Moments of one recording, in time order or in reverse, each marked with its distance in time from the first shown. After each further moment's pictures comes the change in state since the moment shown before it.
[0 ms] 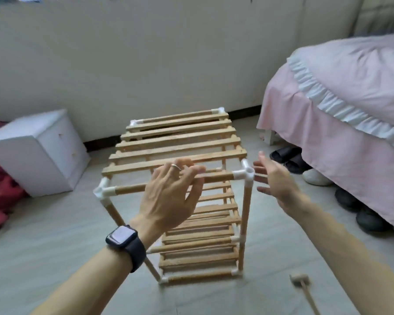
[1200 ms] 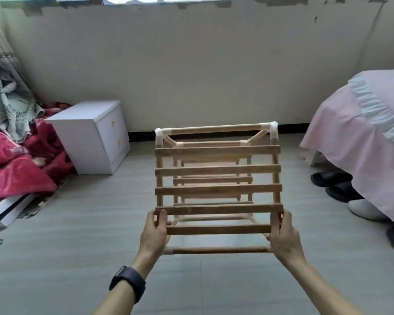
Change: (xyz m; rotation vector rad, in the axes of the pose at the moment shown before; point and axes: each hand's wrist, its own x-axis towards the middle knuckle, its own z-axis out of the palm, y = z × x) left_hand -0.174 -0.114 0.019 -0.736 0.071 -1.260; right_hand -0.021 0.111 0.115 -0.462 0.155 -0.300
